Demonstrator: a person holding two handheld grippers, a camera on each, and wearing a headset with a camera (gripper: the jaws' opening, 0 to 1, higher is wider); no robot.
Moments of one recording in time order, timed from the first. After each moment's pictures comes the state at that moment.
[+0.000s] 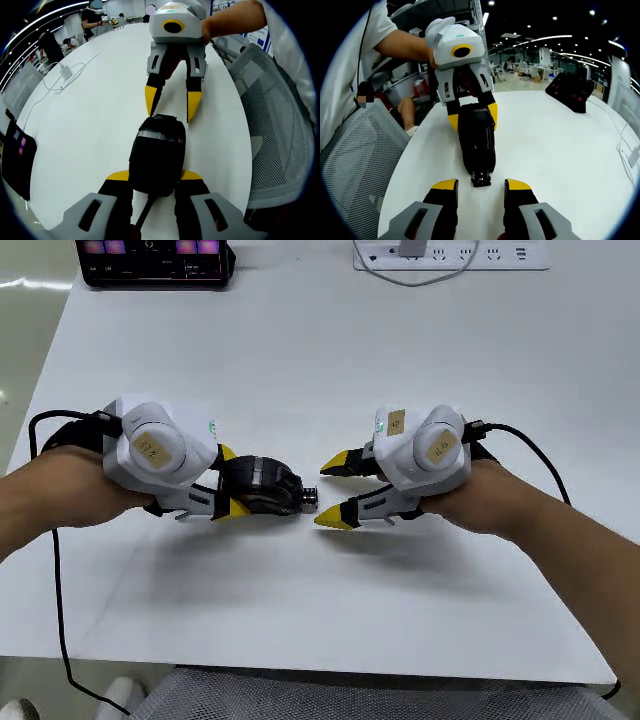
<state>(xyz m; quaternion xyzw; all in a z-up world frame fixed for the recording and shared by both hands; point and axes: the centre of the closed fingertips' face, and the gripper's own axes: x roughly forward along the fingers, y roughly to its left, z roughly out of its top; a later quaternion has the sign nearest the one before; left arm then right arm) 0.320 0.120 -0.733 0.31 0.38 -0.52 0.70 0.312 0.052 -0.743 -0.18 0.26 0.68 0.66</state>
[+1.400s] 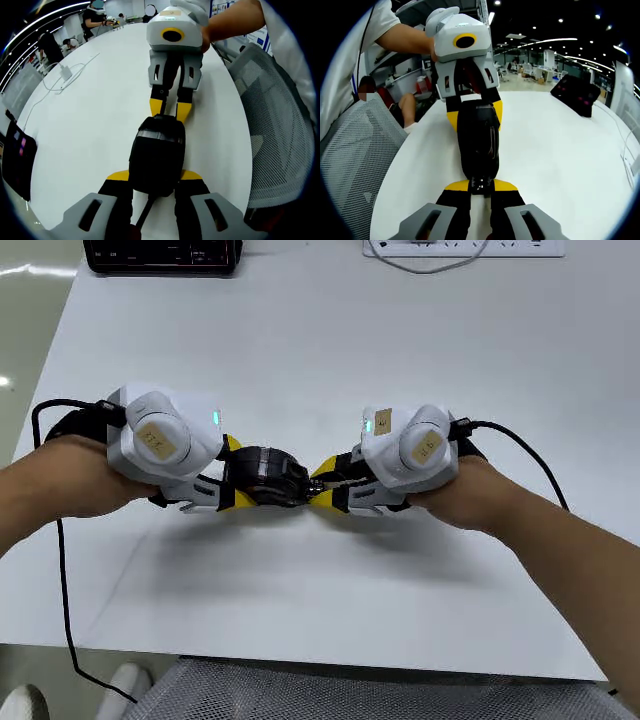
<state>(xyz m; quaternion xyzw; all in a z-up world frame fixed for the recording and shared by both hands) 0.320 0.120 -0.733 0.32 0.38 -0.52 0.70 0.311 0.069 -0.755 -0.20 0.25 0.68 0.66</state>
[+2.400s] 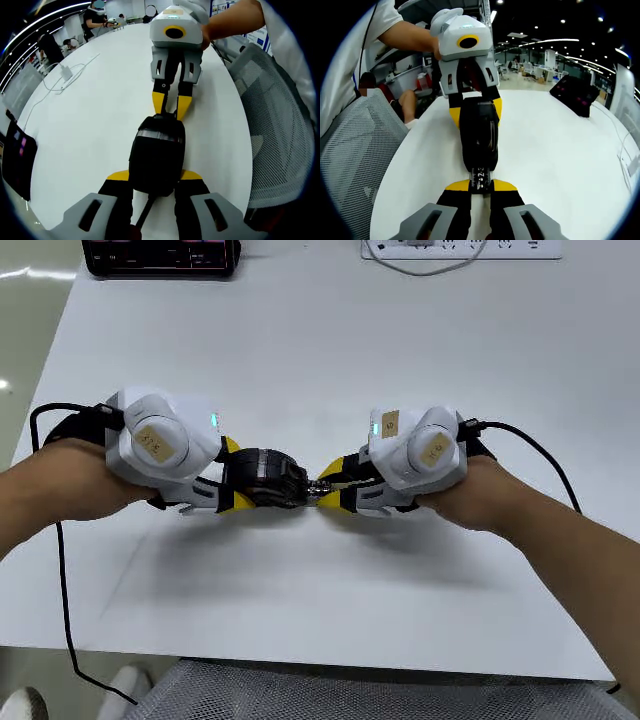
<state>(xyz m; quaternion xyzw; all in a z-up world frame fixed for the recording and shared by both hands) 0.320 0.121 -0.733 0.32 0.37 -0.52 0.70 0.311 0.052 -0.752 -0.21 0.25 0.68 0.66</state>
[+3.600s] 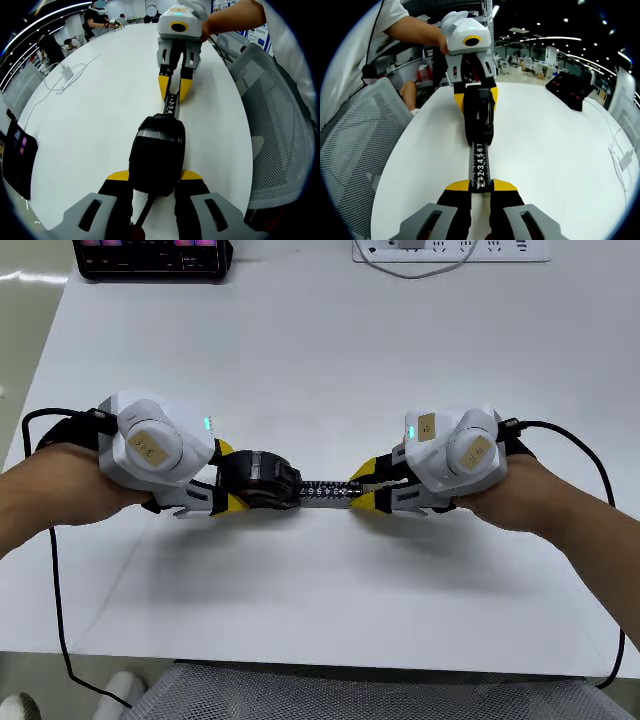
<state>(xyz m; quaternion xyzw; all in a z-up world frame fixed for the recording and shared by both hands) 0.320 0.121 -0.733 0.32 0.37 -0.52 0.70 0.312 0.008 -0.750 -0.24 0.26 0.67 0.65</state>
